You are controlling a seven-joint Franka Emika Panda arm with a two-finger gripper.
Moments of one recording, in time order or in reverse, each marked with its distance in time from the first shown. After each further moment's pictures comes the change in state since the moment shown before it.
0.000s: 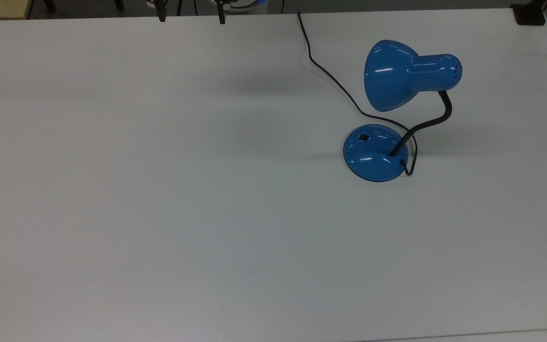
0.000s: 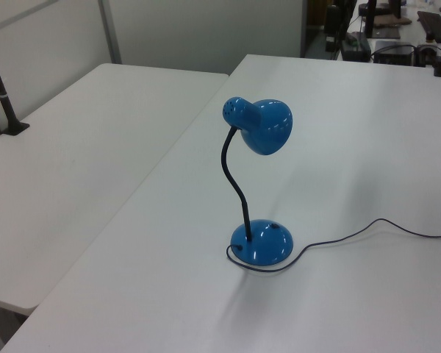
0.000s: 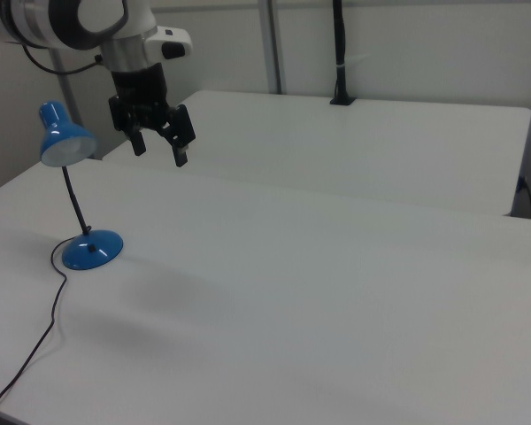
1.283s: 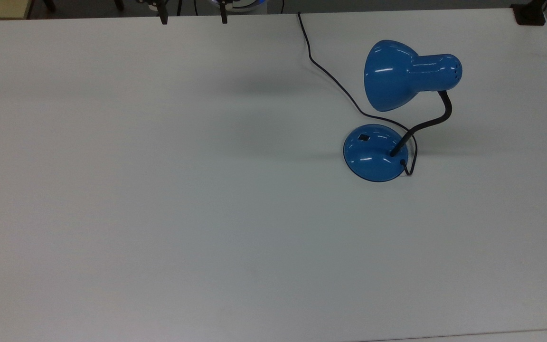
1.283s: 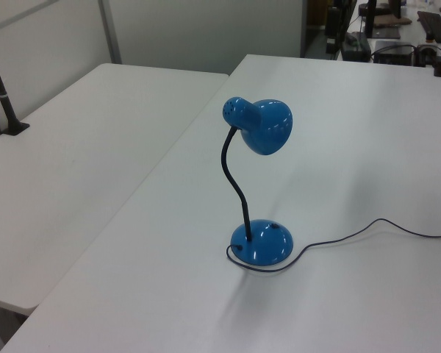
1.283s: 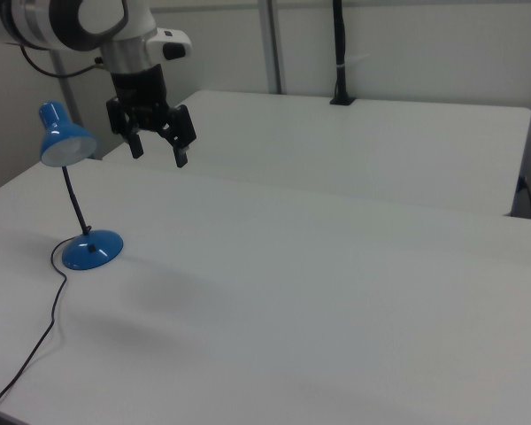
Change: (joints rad) arm -0.010 0.003 0.012 -0.003 0.000 -0.005 -0.085
